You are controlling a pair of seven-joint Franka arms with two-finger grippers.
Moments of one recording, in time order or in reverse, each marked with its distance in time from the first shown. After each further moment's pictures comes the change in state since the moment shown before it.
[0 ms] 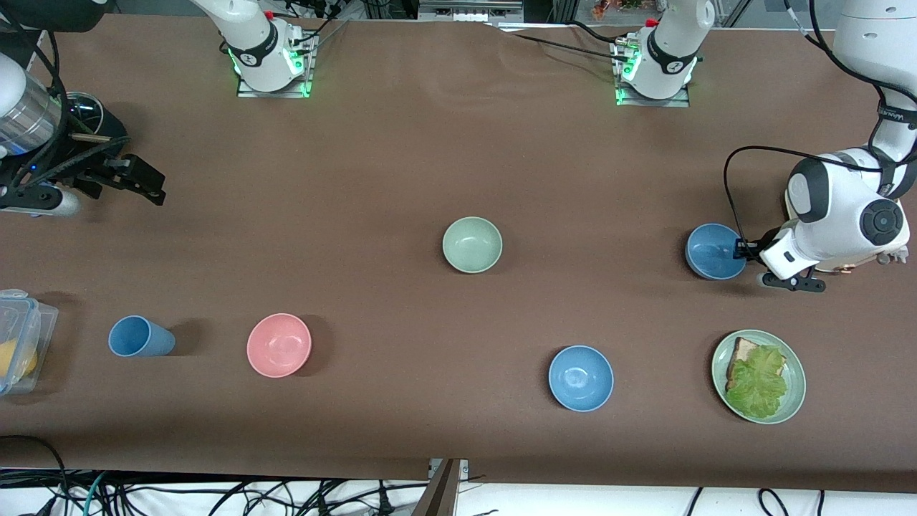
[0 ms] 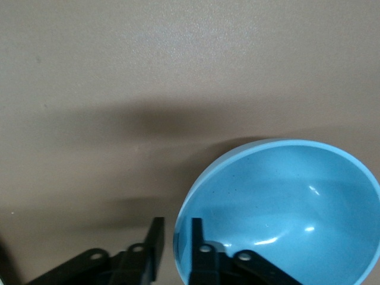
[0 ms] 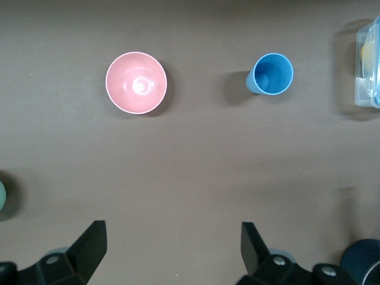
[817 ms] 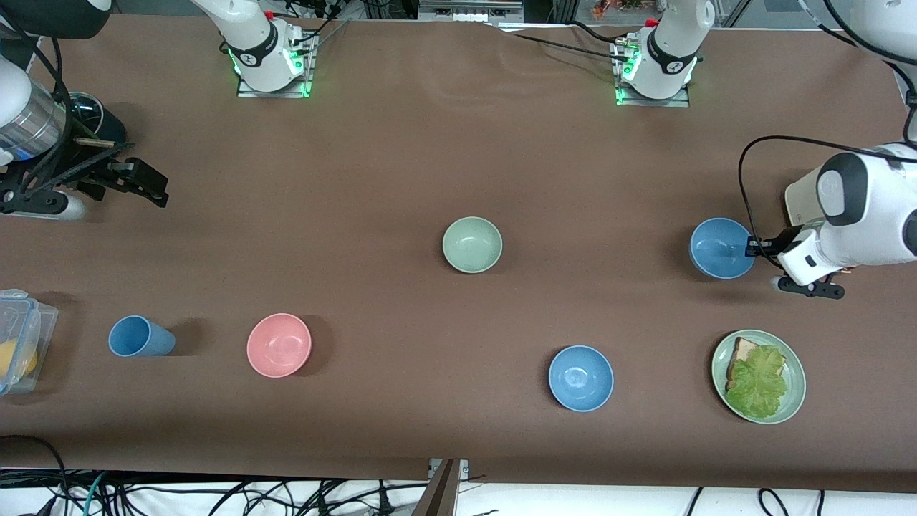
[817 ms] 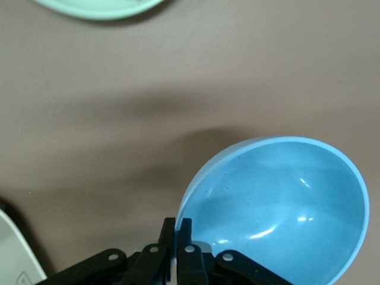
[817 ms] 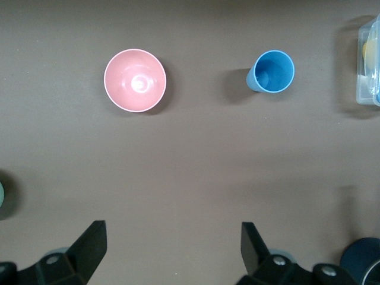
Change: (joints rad) left arm -0.003 -0.058 -0.063 0.200 -0.039 -0.335 -0.011; right arm -0.001 0.007 0.000 0.000 0.000 -0.003 0.000
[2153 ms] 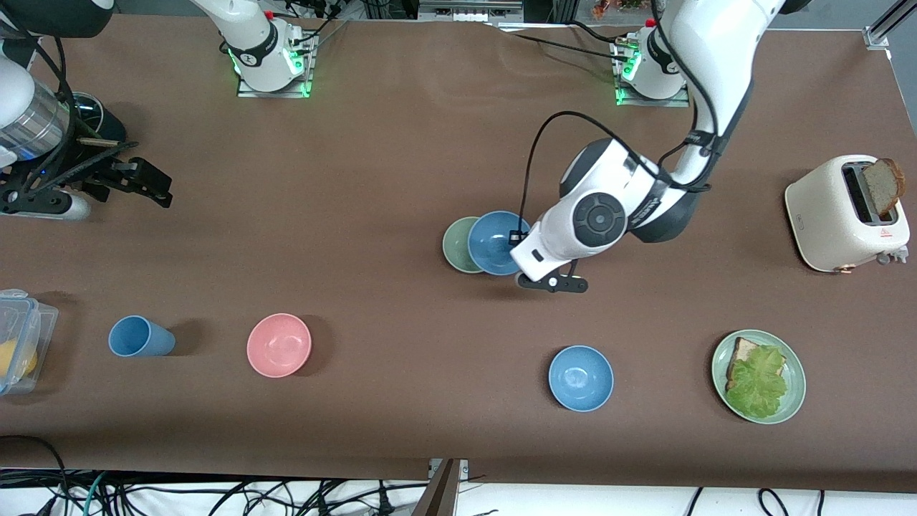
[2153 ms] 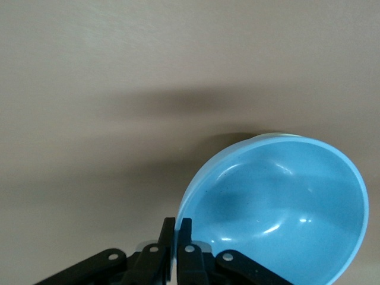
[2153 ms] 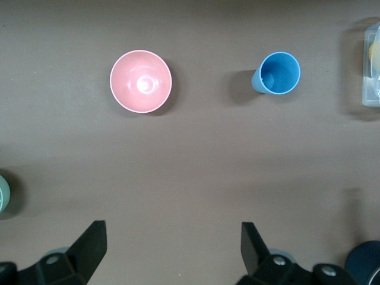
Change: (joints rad) left arm -0.478 0.269 -0.290 0.381 -0.037 -0.049 -0.786; right arm 0.004 0.000 0.003 0.001 0.010 0.006 0.000
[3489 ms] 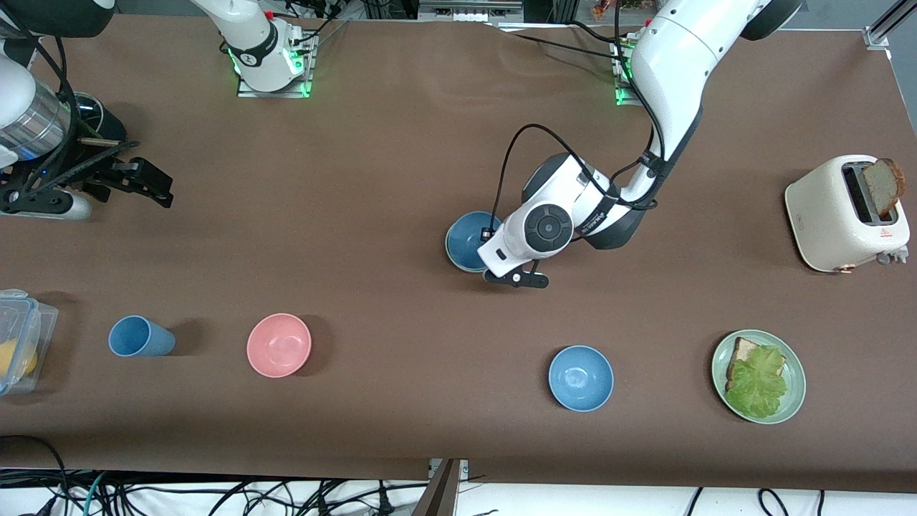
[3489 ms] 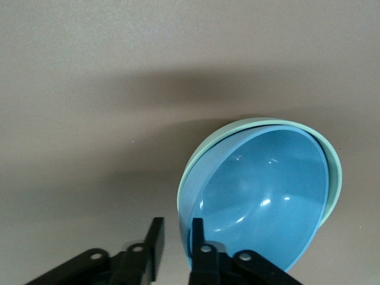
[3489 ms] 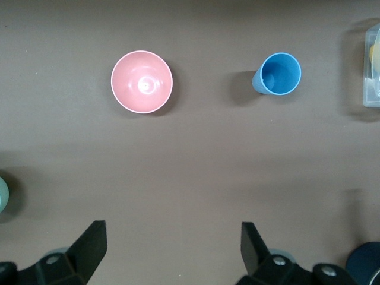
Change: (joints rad) left arm -0.072 0.098 0.002 0.007 0.000 0.058 -0.022; right arm 0.001 0.000 0.000 0.000 0.000 0.002 0.000
